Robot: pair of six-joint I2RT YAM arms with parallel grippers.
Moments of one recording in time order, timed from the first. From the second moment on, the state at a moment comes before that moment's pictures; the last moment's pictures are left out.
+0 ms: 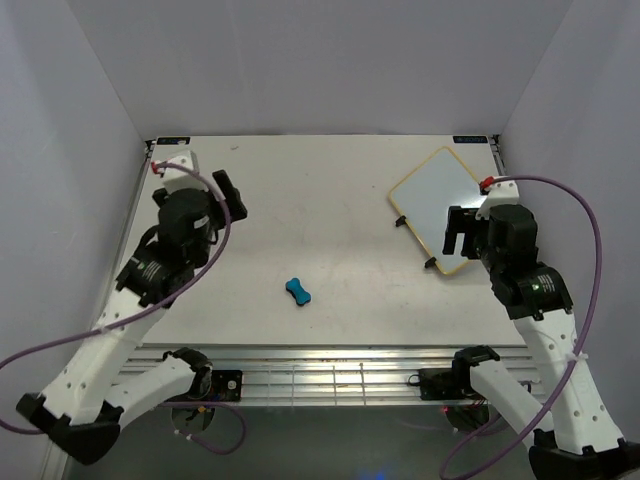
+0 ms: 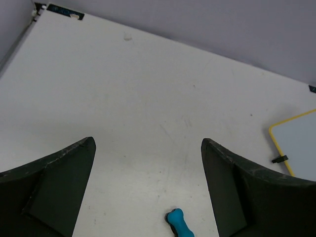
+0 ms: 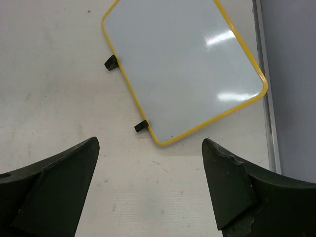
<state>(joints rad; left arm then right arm) -0.55 0.99 1.17 -0.53 -0.60 -0.45 0.25 0.77 1.00 -0.70 0.21 0.06</state>
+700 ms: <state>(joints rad) -0.55 0.57 0.97 -0.74 -0.60 -0.34 0.25 0.38 0.94 -0.82 0.17 0.05</state>
